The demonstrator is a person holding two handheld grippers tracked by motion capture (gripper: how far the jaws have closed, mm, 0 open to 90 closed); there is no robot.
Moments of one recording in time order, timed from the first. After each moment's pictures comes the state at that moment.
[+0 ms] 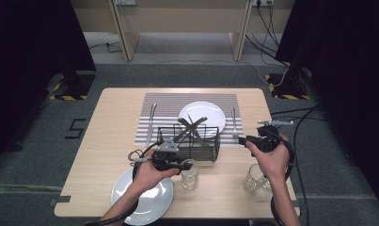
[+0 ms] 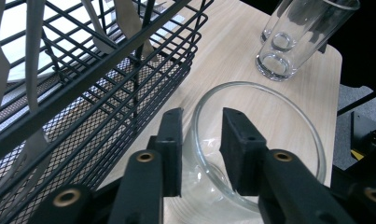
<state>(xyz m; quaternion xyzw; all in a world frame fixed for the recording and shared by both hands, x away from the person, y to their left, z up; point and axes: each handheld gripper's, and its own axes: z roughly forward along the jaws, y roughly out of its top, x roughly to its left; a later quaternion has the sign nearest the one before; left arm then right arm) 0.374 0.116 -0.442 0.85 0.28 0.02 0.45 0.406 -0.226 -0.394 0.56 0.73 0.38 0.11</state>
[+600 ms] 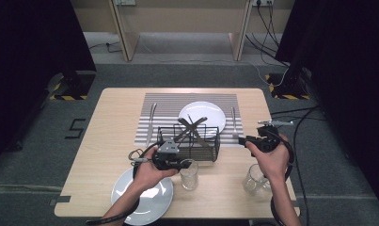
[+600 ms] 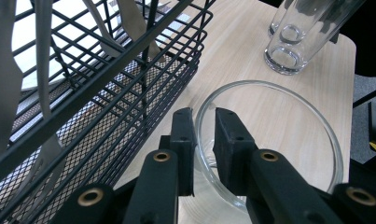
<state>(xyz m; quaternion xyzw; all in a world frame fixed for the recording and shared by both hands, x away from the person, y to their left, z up) 0.374 0.117 -0.442 0.86 0.26 0.05 0.44 0.407 -0.226 -0.395 0.56 0.72 0.38 0.11</state>
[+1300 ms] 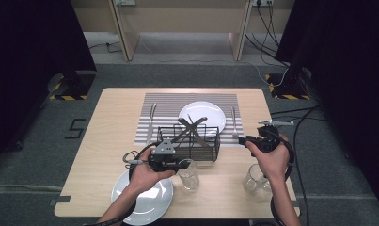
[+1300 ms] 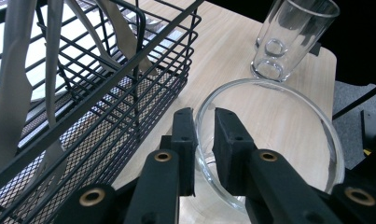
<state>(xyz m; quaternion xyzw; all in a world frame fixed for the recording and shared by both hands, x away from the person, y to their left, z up) 0.362 0.124 -0.428 0.85 0.25 0.05 0.47 0.407 -0.227 -0.396 0.57 0.72 0.39 0.10</state>
